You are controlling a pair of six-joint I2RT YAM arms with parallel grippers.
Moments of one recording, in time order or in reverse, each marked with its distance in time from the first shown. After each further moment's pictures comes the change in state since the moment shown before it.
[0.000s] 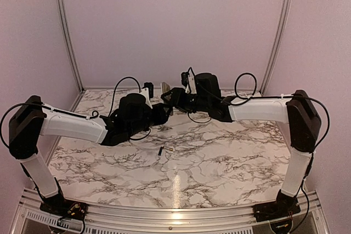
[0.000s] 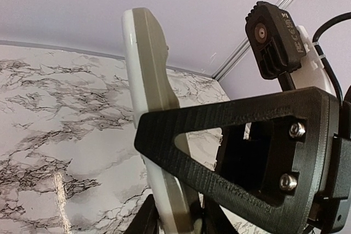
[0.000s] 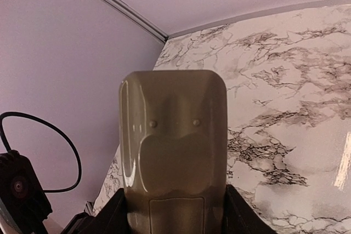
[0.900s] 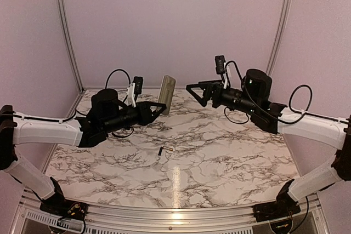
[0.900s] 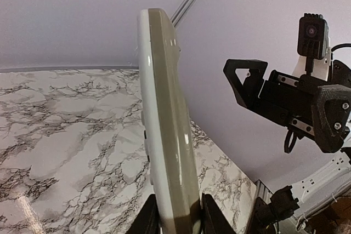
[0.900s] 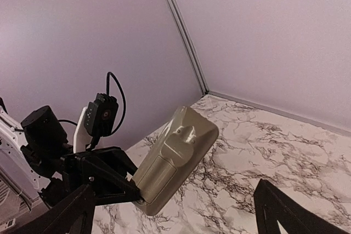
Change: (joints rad) left arm 0.057 -0.256 -0.173 0.062 0.363 0.063; right arm -0.075 -0.521 -0.372 0.131 -0.136 -0.395
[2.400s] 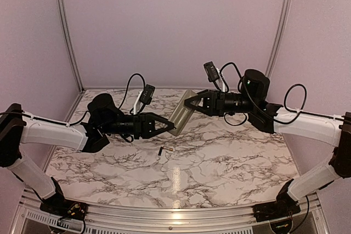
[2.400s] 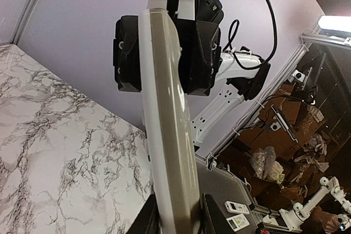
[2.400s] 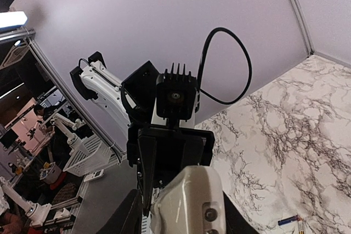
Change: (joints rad) left arm -0.012 0.050 -0.061 0.342 0.634 -0.143; right arm -0.006 0.019 -0.012 0.088 -0.537 0.158
